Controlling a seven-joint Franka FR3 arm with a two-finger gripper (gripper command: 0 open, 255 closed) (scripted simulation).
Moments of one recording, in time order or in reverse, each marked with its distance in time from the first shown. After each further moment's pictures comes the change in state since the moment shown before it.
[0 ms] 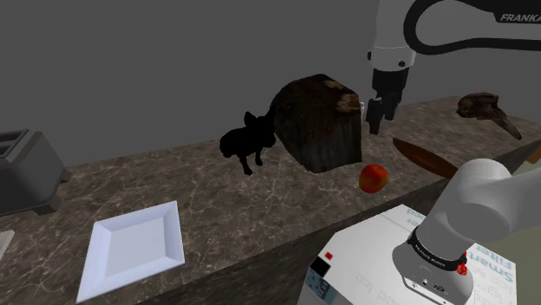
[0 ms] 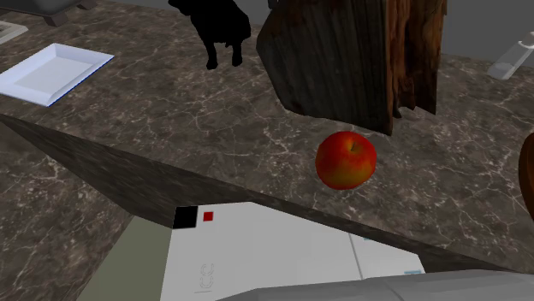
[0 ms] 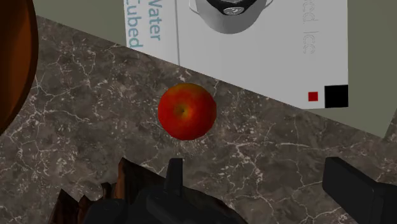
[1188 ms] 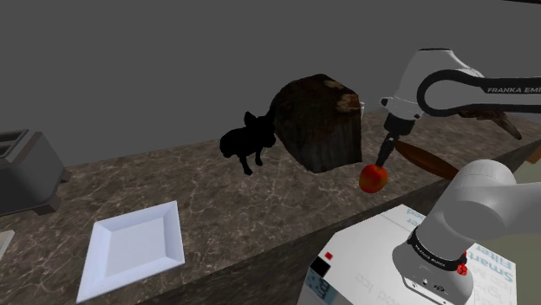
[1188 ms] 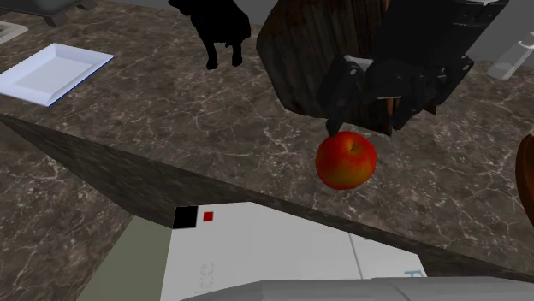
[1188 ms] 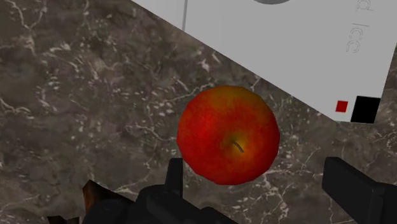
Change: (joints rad) arm -0.060 -0.244 -0.385 -0.485 -0.129 0.404 -0.364
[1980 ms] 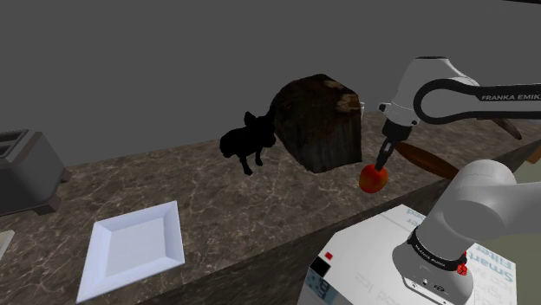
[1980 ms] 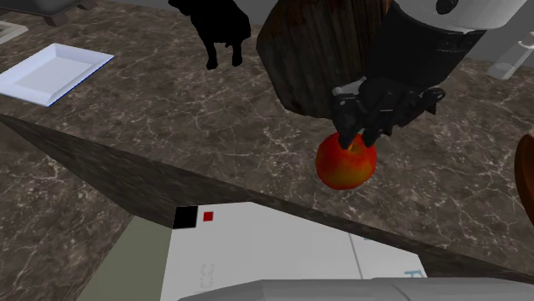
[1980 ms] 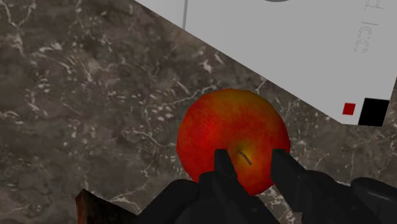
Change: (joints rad) arm -0.009 0.008 -0.014 -0.045 -0.015 0.052 -0.003
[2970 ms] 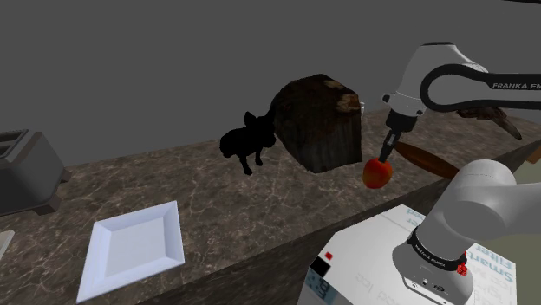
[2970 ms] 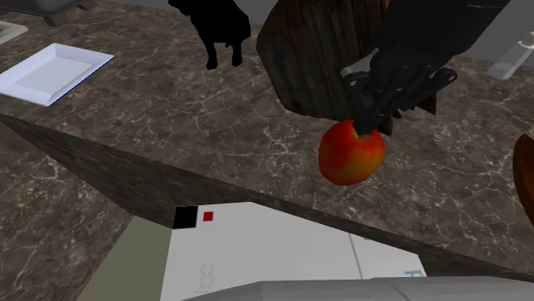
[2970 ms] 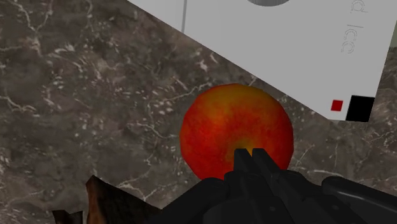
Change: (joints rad) arm 0.012 -0.020 0.024 0.070 0.024 -0.088 0.004
